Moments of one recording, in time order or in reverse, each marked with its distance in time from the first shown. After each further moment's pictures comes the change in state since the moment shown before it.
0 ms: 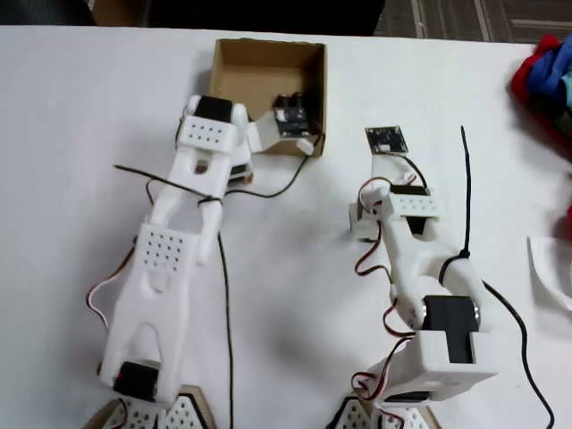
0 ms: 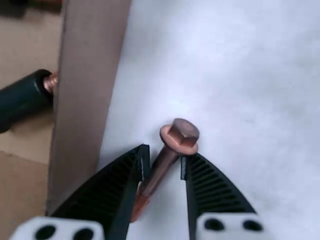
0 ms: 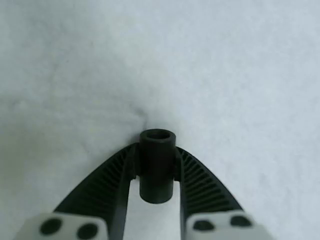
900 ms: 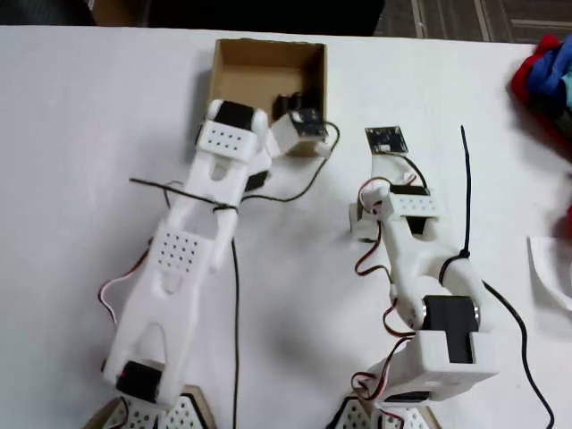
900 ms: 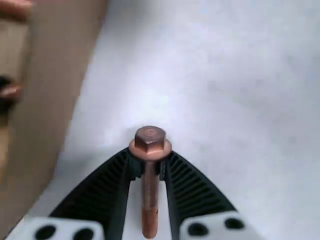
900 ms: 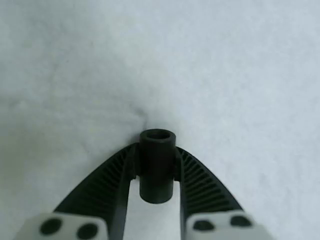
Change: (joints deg) left arm 3.3 3.3 -9.9 9.1 16.0; right arm 0.0 0.0 0.0 0.0 0.0
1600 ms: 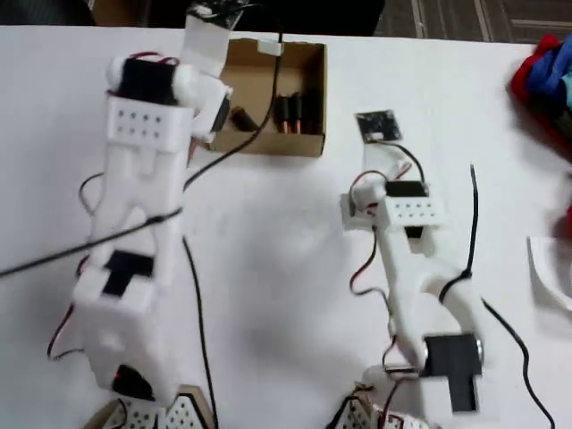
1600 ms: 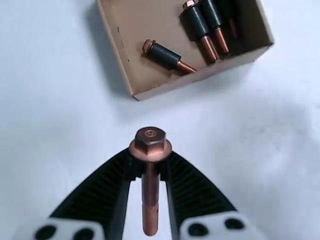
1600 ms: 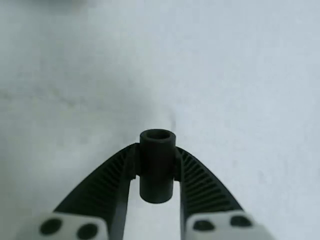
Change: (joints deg) left arm -6.0 -51.4 28.3 0.8 35.9; right arm -5.2 -13.5 0.3 6.7 -0.3
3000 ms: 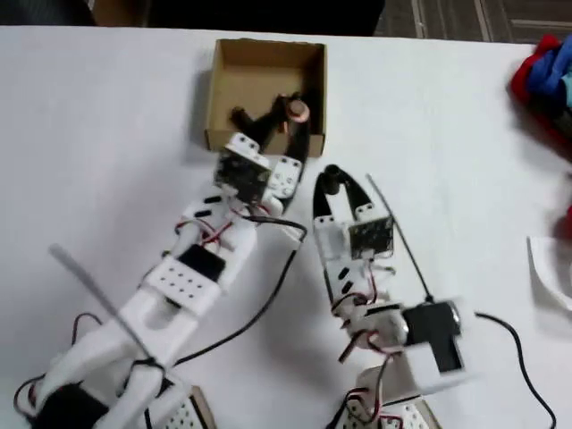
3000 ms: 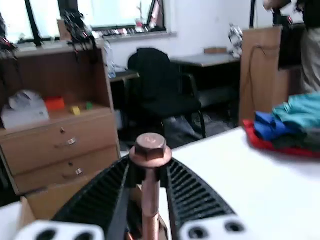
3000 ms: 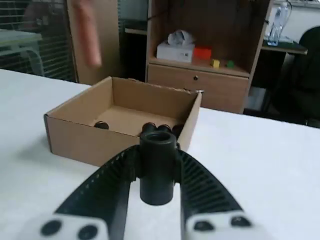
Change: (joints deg) left arm 19.4 -45.0 107.3 -125.0 6.8; right arm -8.6 13.5 50.3 -131.1 -1.8
